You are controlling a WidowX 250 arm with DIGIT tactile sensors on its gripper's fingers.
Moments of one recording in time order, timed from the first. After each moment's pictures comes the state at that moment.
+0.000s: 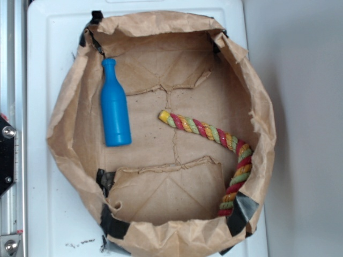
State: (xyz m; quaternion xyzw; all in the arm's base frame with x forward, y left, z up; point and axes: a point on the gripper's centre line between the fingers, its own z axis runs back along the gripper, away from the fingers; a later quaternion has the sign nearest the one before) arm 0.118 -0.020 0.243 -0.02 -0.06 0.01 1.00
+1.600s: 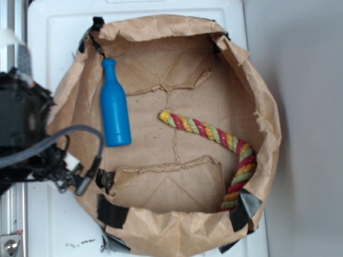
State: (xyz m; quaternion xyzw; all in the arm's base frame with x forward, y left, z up) arm 0.158 0.014 0.151 0.01 -0.06 0.45 0.89
